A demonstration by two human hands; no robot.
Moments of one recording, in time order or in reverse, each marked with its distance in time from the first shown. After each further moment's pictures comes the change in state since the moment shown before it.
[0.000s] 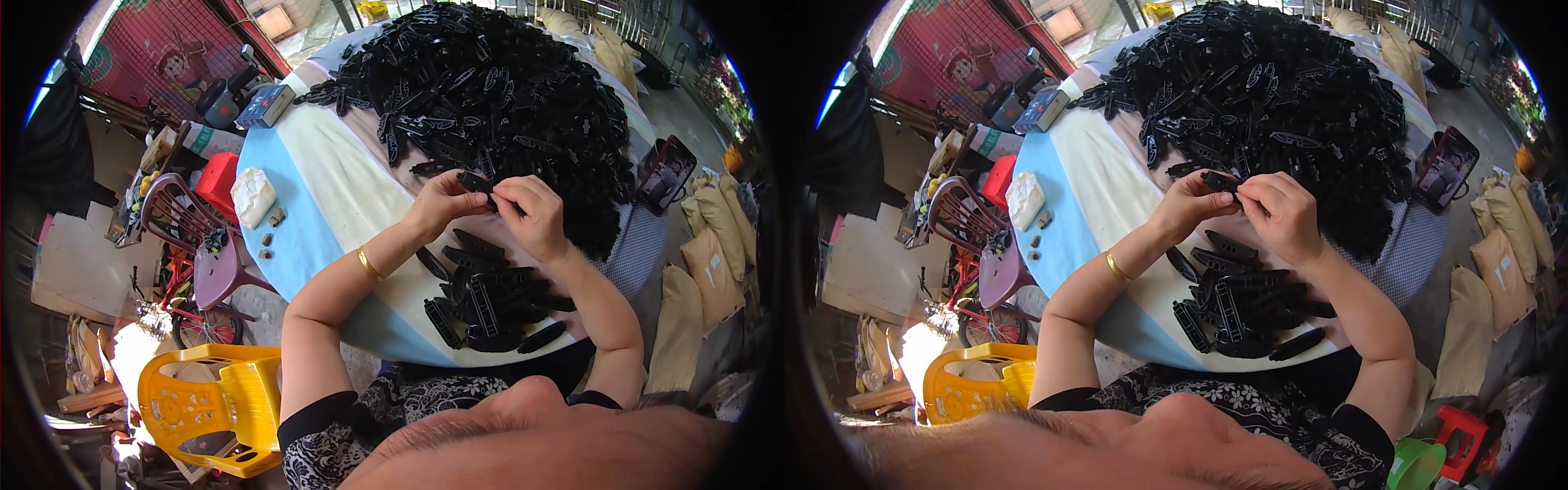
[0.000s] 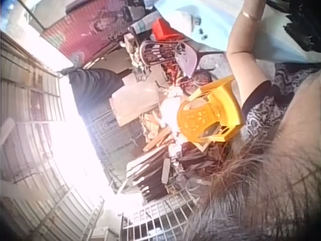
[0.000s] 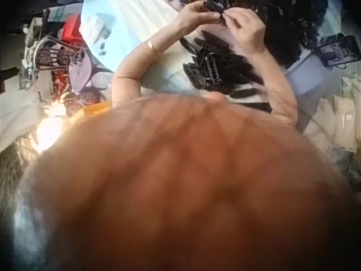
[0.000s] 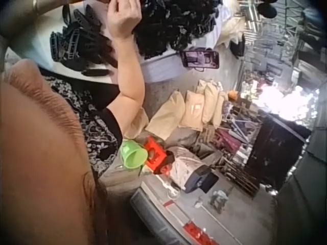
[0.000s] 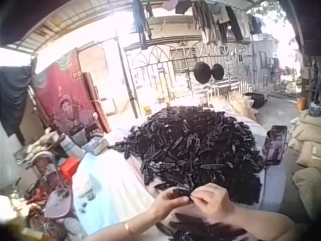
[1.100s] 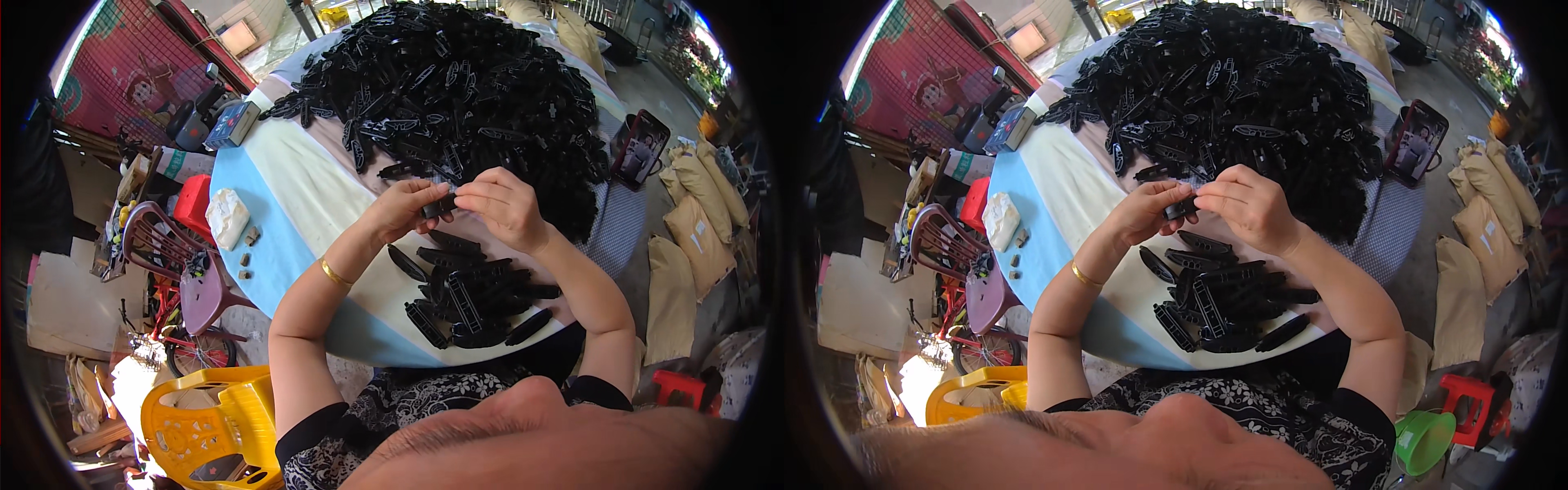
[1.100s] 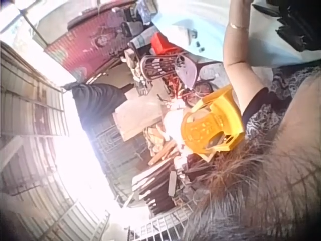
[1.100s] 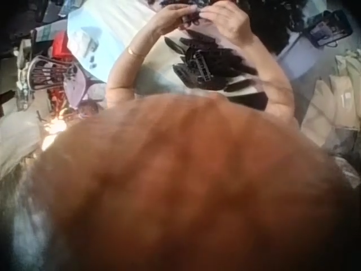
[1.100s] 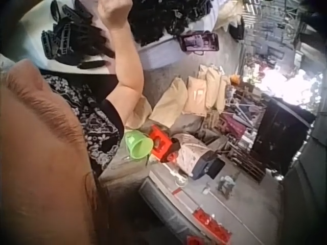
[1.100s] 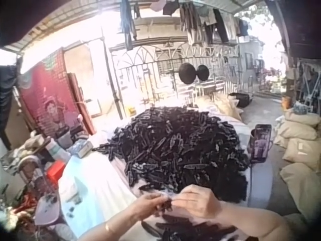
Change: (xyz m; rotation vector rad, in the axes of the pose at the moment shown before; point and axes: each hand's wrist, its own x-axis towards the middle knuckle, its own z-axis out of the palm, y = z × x) left_hand -0.005 0.031 0.000 0.047 -0.064 -0.341; right_hand 0.003 0.005 -0.011 -0.048 -0.090 -0.297
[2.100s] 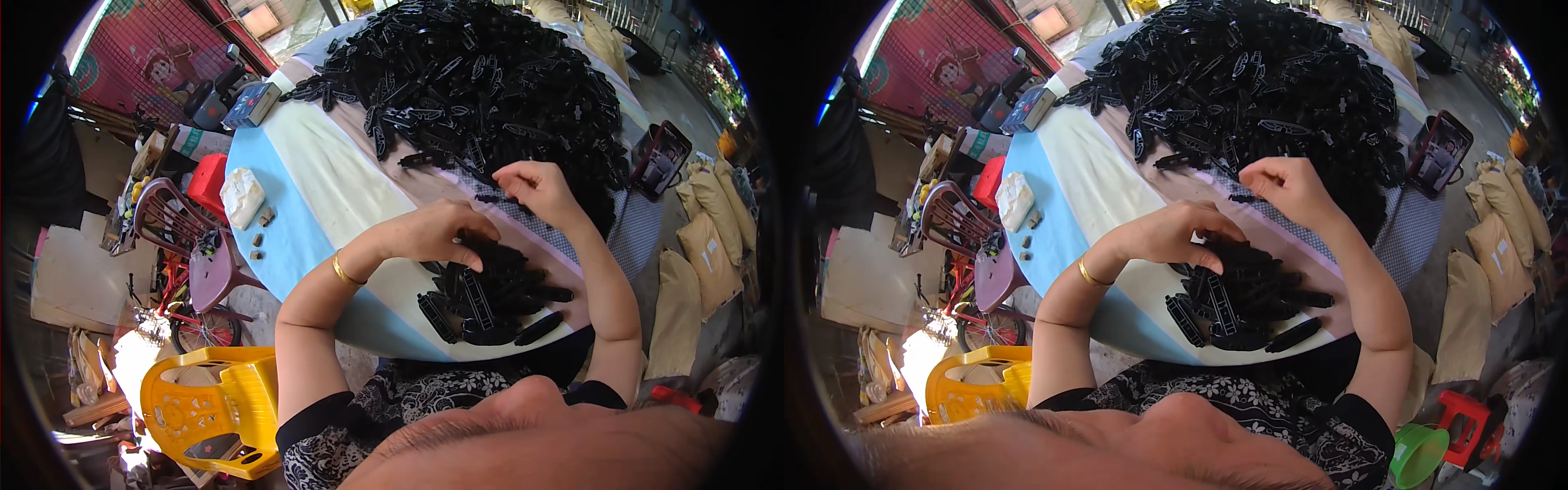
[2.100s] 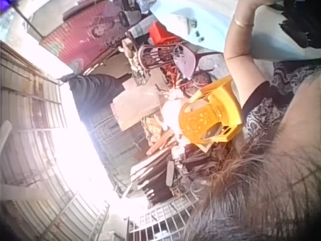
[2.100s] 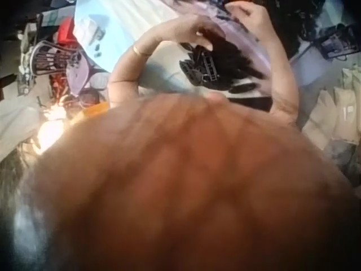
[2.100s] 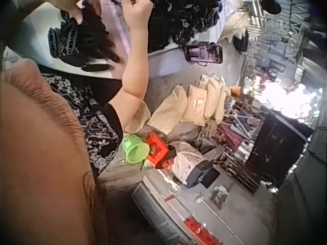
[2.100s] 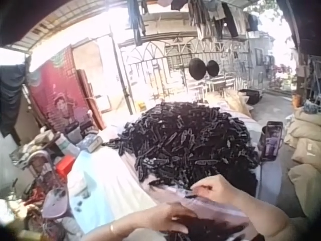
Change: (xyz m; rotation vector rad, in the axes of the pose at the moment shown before) left_hand -0.024 0.007 0.031 1.056 -0.343 0.485; right_hand -0.011 0.030 -0.015 0.547 -0.390 0.880
